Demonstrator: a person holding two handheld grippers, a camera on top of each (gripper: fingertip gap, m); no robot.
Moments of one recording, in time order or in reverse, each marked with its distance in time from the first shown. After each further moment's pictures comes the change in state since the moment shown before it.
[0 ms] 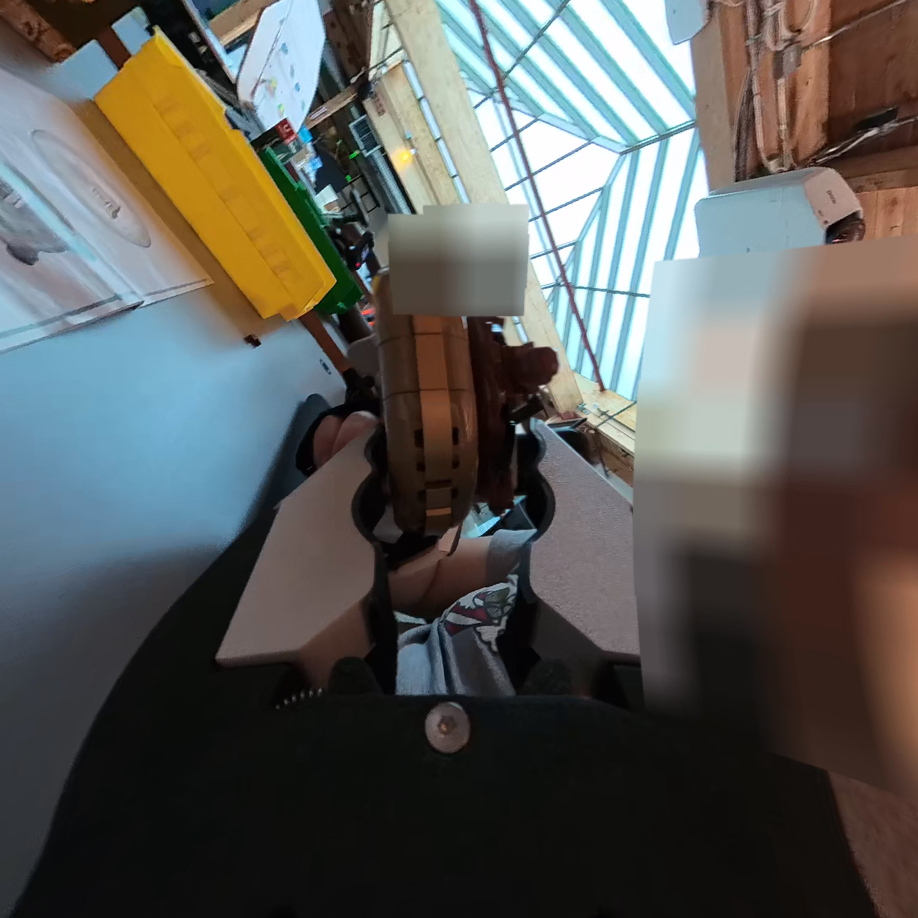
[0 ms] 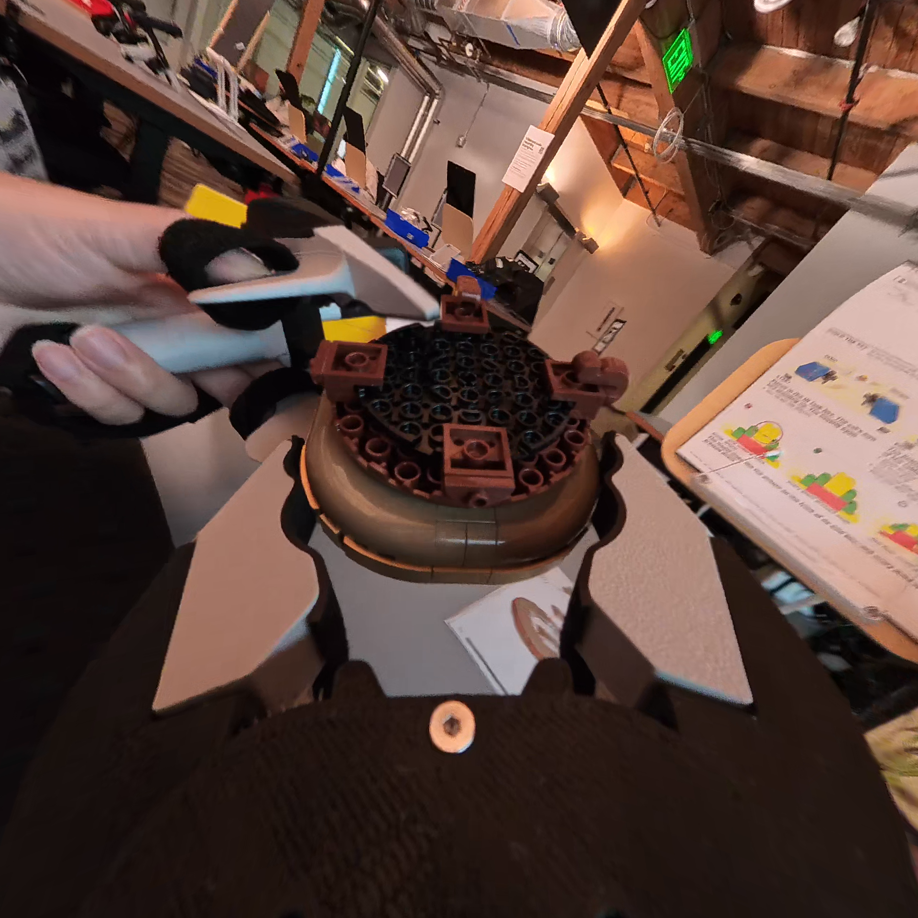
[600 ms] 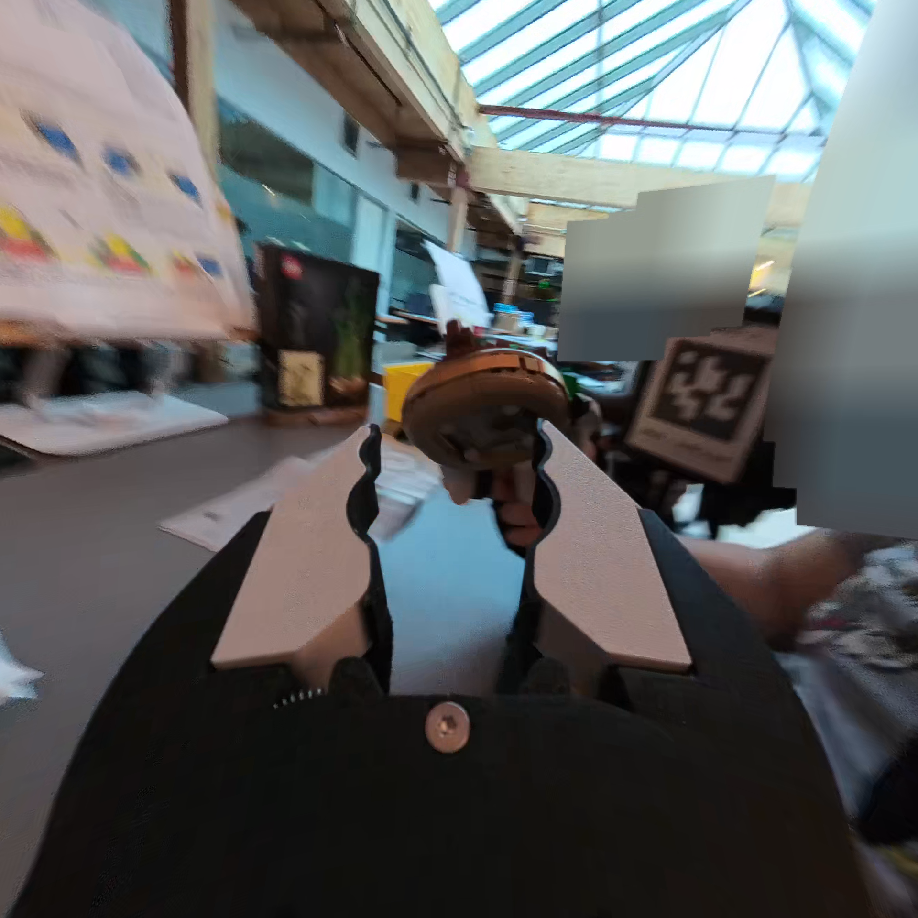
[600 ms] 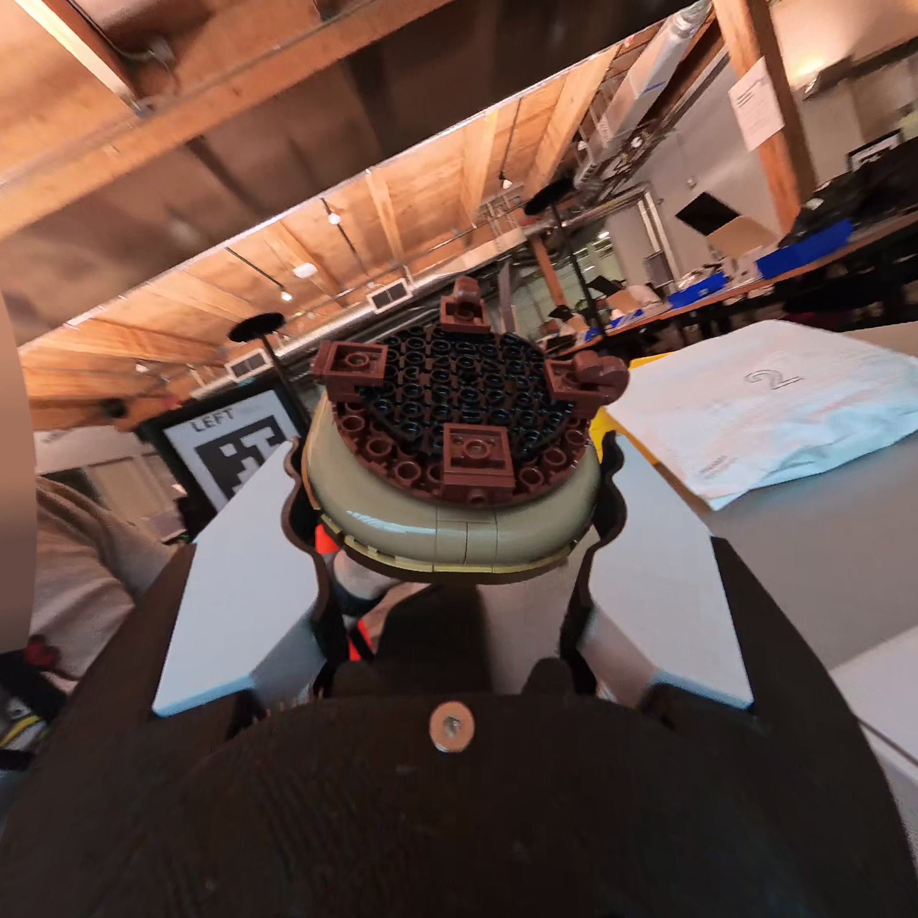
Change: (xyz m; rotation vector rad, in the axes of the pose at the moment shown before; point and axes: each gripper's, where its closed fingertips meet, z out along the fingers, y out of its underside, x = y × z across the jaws) left arm 0.032 -0.027 -0.040 0.214 -0.361 0.972; right arm 0.026 -0.020 -0.021 0.324 -0.501 1.099
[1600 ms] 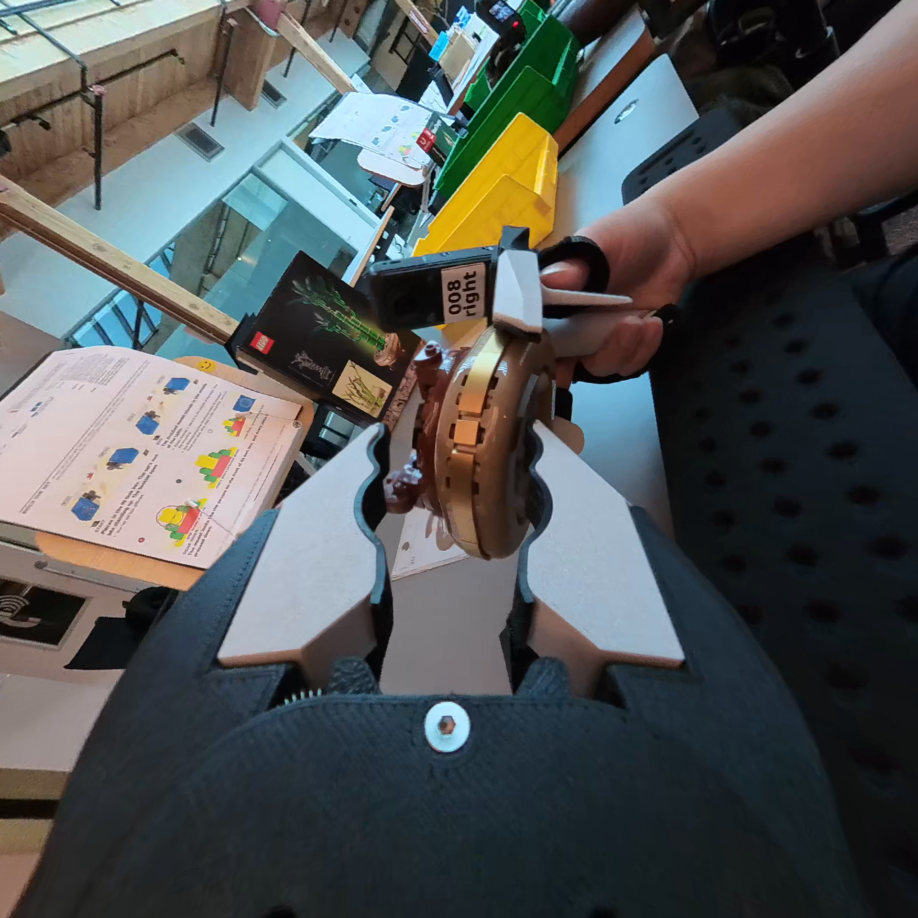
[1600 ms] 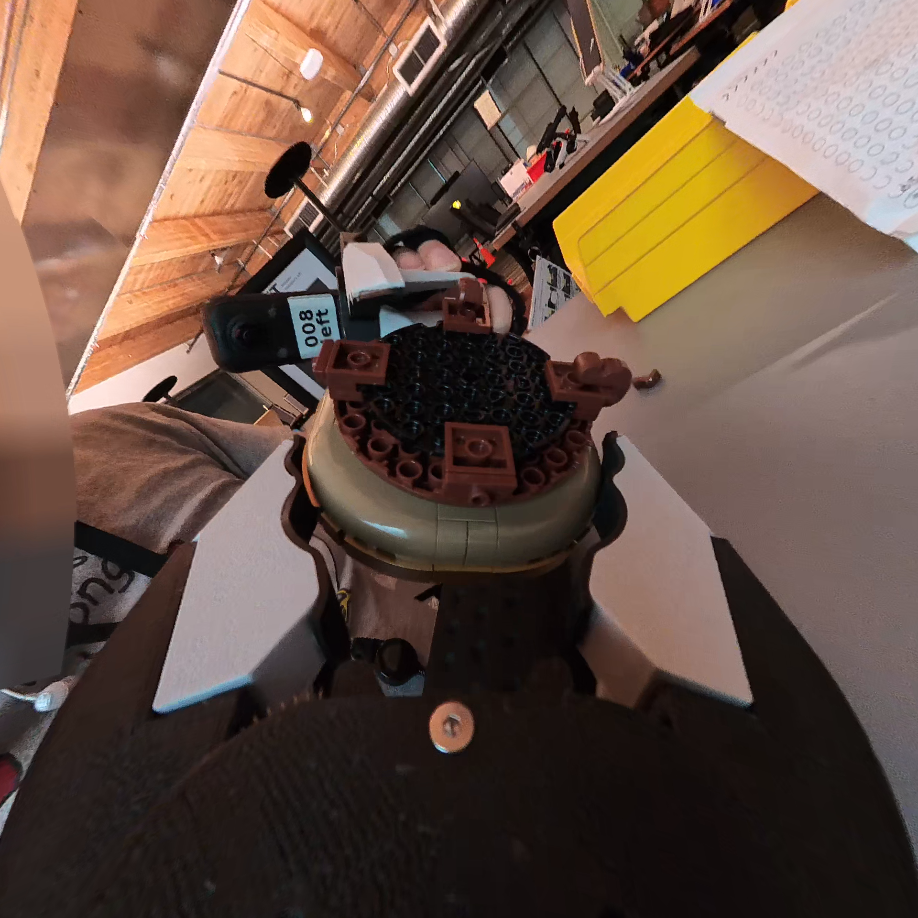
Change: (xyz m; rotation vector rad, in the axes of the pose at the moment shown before) left arm 0.026 0.055 0.022 -0.364 0.119 1.044; right arm -0.008 0.077 0.004 -0.443 -0.102 0.326
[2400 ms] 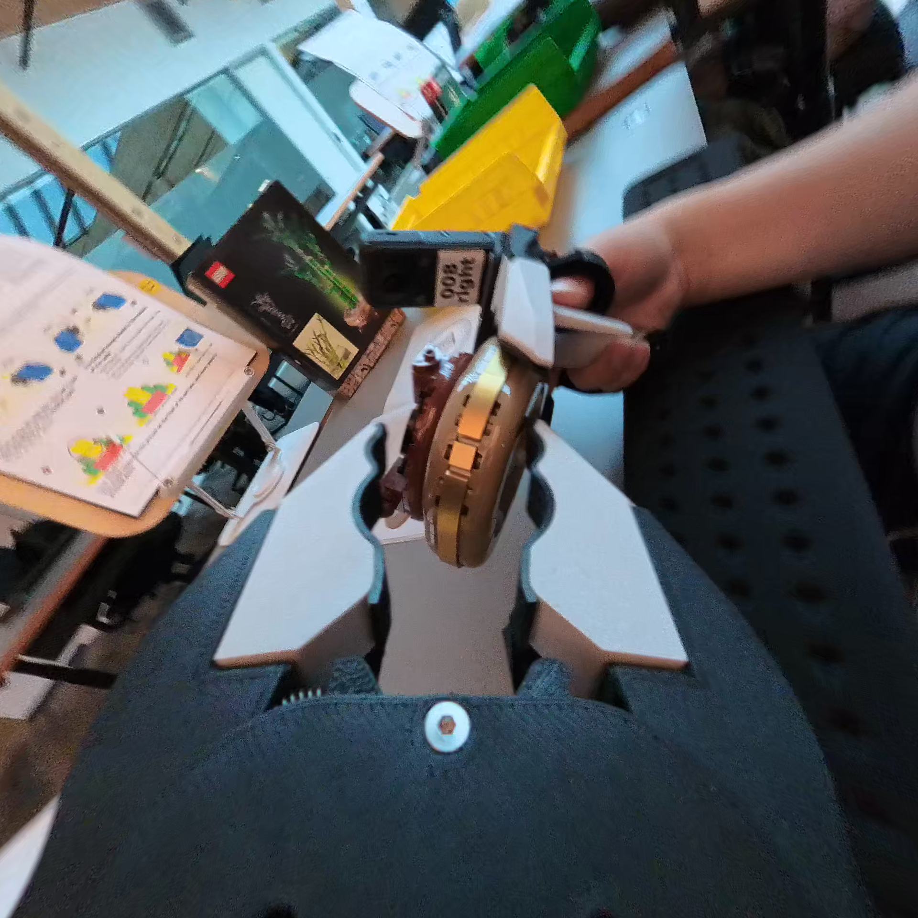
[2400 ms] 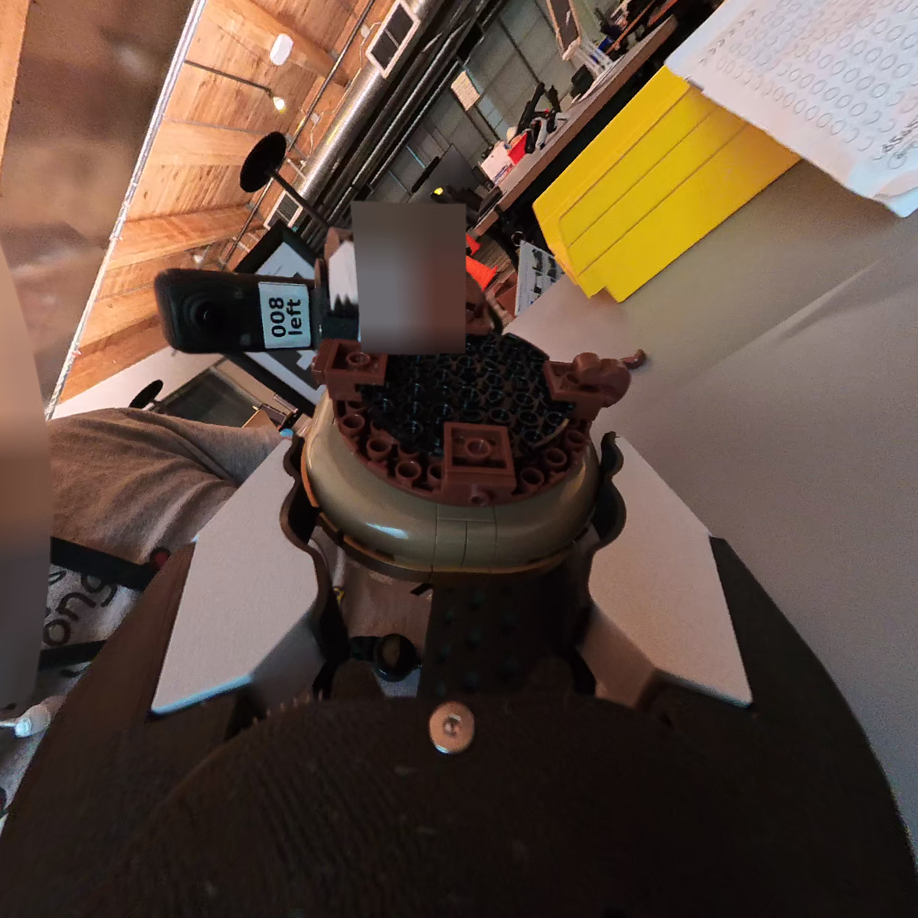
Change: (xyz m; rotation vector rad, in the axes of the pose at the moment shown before) left arm 0.005 0.006 0.003 -0.056 0.018 -0.209; right arm 0.009 0.004 0.001 -0.020 0.040 0.035
